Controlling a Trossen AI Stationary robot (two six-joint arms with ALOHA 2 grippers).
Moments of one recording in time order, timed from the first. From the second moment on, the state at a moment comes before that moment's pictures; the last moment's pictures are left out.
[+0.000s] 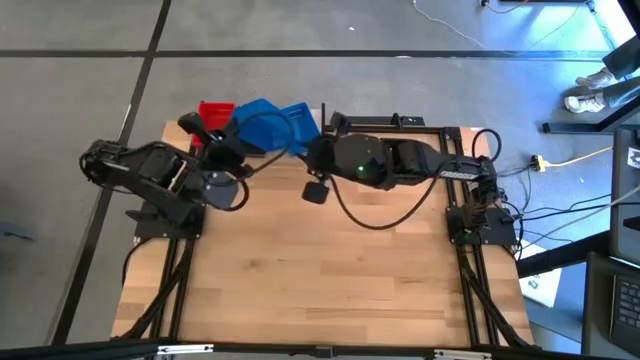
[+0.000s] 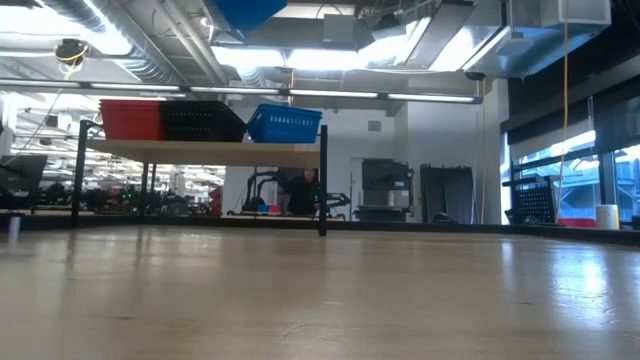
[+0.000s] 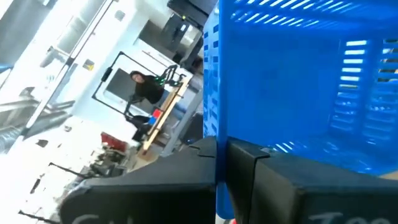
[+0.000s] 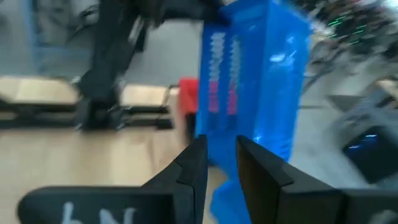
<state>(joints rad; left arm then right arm) -0.32 1.27 1.64 -1.21 -1.52 0.02 0.12 1.92 2.33 -0.80 0.56 -0.14</state>
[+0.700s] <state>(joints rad) -0.30 1.28 1.64 -1.19 -1.53 0.04 0.10 1.99 2.33 -0.57 0.68 -0.16</state>
